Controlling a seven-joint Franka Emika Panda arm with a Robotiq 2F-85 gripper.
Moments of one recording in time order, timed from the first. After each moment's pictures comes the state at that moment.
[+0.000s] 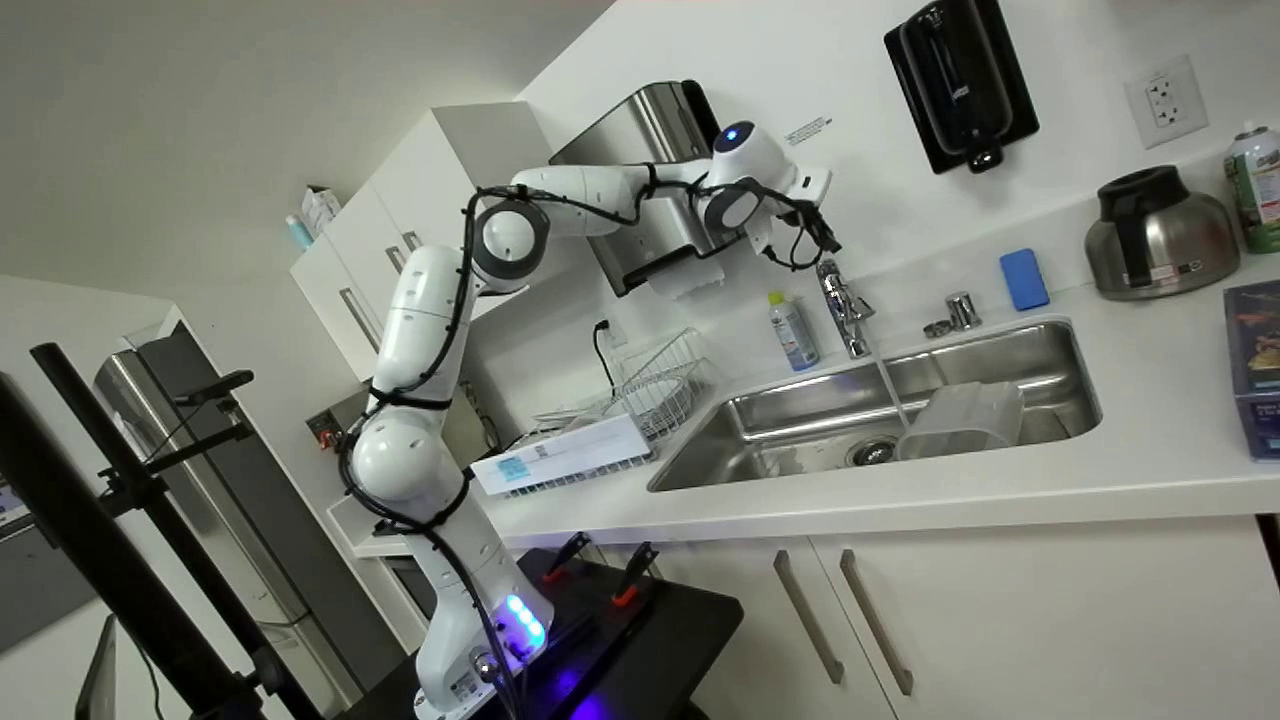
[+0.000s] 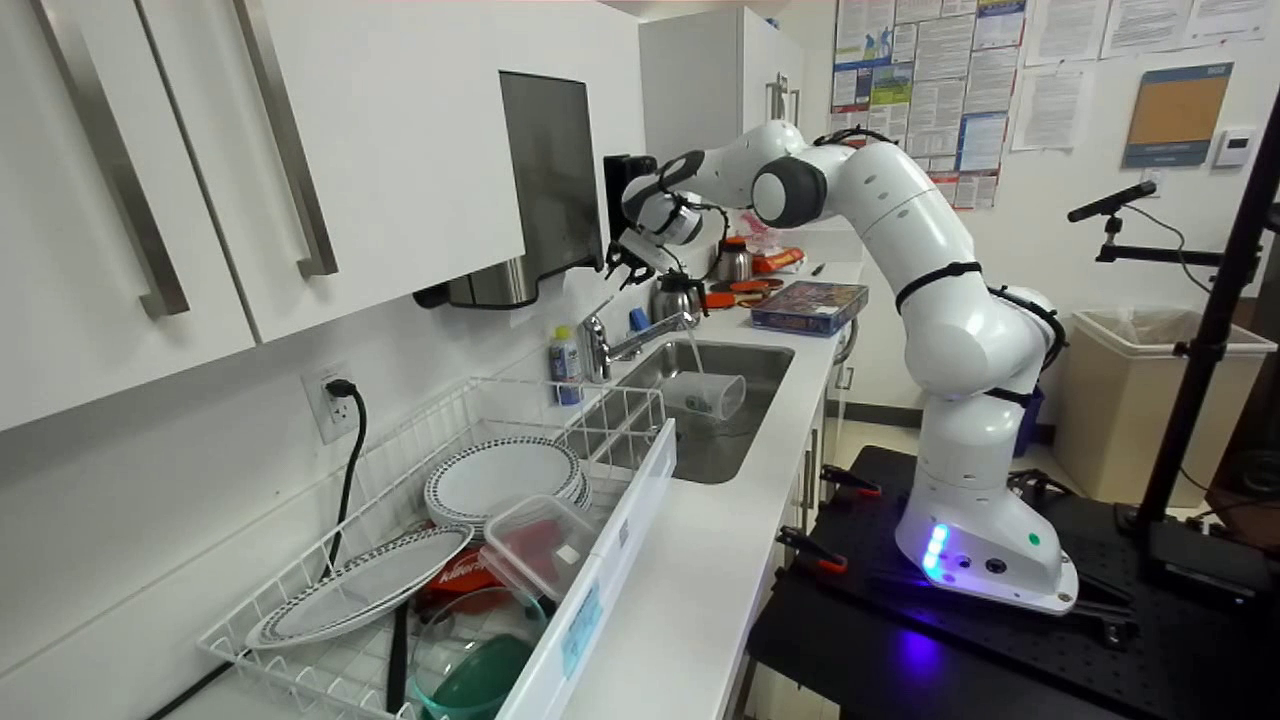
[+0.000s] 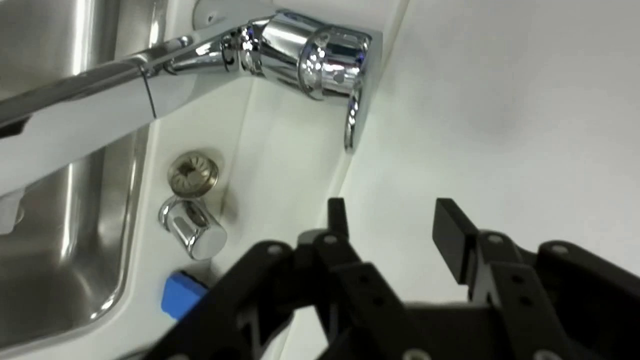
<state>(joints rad) -0.30 0.70 -0.13 -1.28 0.76 2.55 0.20</state>
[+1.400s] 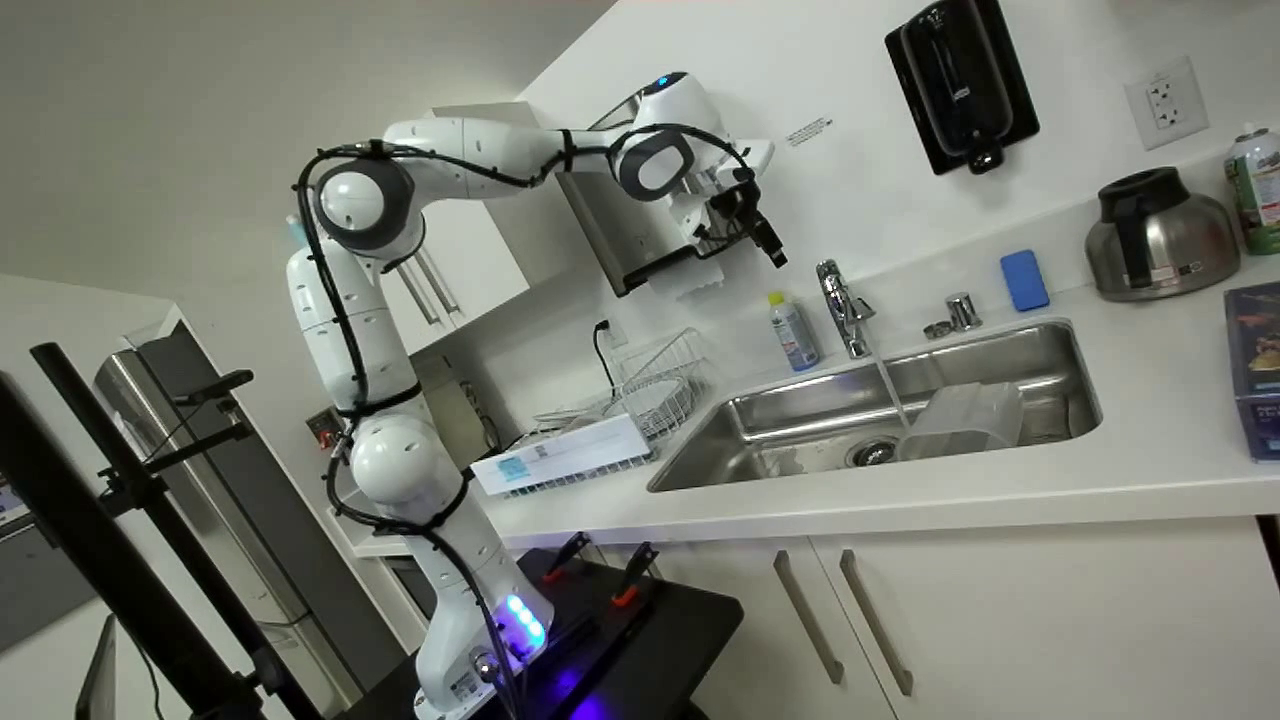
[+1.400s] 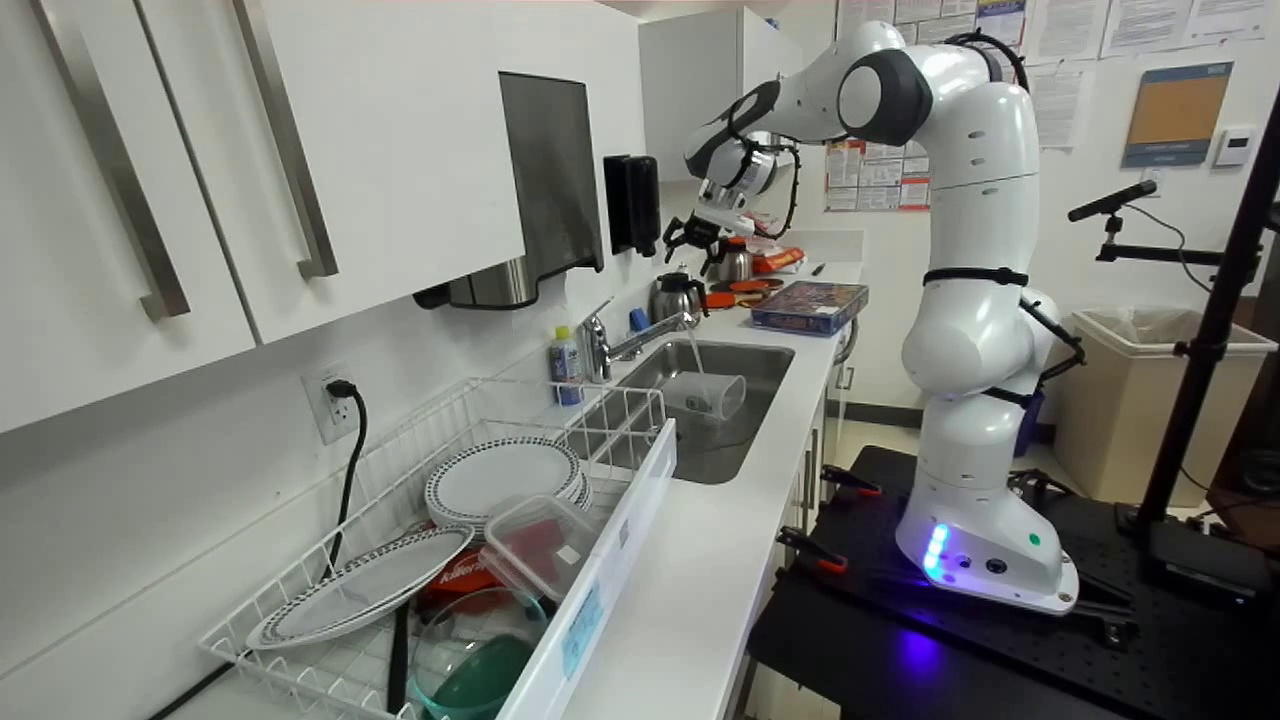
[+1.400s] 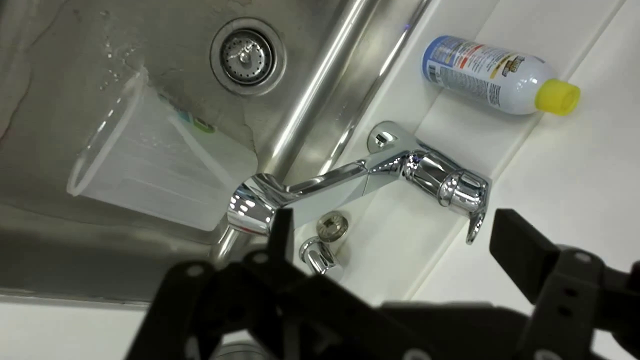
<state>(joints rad) -0.34 0.15 -0.20 -1.86 0.50 2.31 0.02</state>
